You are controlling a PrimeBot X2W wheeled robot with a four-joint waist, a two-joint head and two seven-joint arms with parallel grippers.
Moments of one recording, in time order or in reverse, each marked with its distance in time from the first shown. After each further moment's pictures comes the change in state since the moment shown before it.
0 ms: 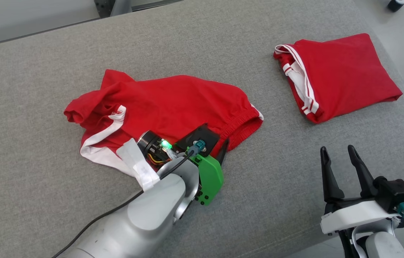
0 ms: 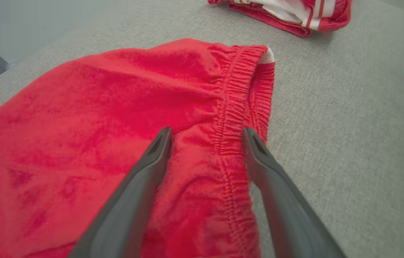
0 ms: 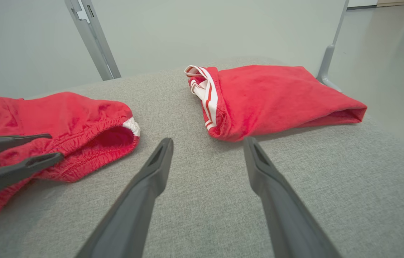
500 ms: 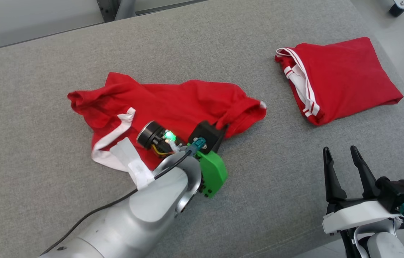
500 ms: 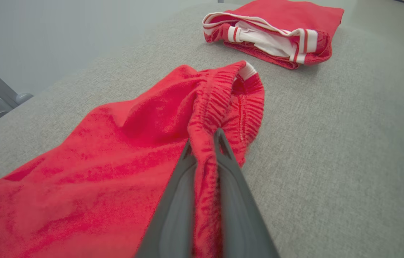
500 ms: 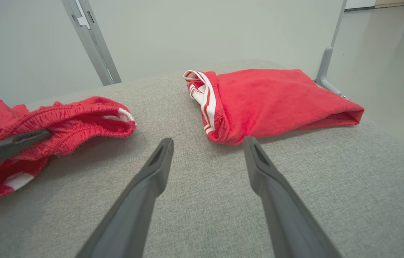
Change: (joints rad) left arm -0.043 0.003 -0.077 0.052 -0.060 -0.024 -0.116; right arm 0.000 0.000 -0.014 0.006 0.009 0.000 0.000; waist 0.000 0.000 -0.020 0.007
